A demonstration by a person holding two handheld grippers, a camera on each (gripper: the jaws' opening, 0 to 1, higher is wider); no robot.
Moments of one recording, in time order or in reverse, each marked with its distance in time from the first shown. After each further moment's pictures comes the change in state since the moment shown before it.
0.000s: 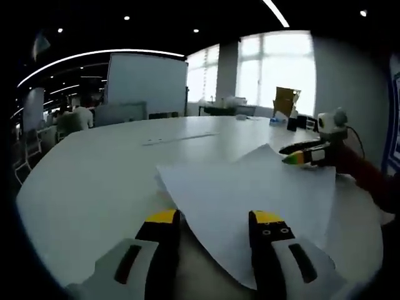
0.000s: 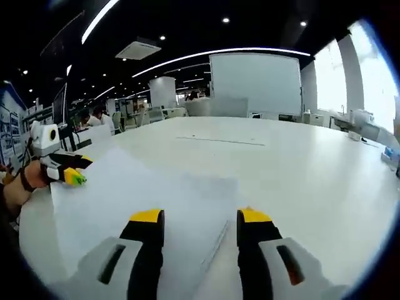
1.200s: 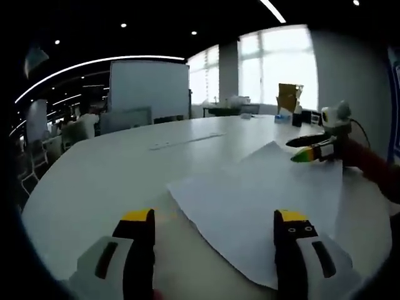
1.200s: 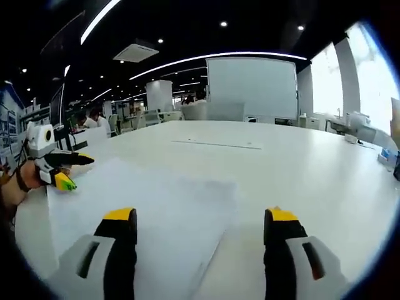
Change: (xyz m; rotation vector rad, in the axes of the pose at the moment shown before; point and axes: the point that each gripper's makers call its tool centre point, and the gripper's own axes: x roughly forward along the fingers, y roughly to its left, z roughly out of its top) left arm 0.000 0.019 0.001 0.061 -0.006 0.052; right arm 0.000 0.004 0.002 -0.004 -0.032 -0.031
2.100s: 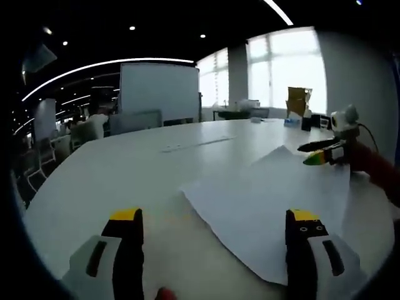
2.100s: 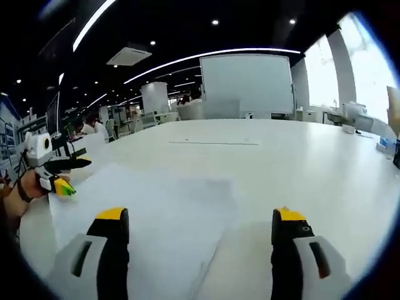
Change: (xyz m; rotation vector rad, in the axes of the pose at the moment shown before) left arm -0.007 0.011 0.004 -0.020 -0.027 0.068; right arm -0.006 -0.001 0.001 0.067 -0.002 -0.012
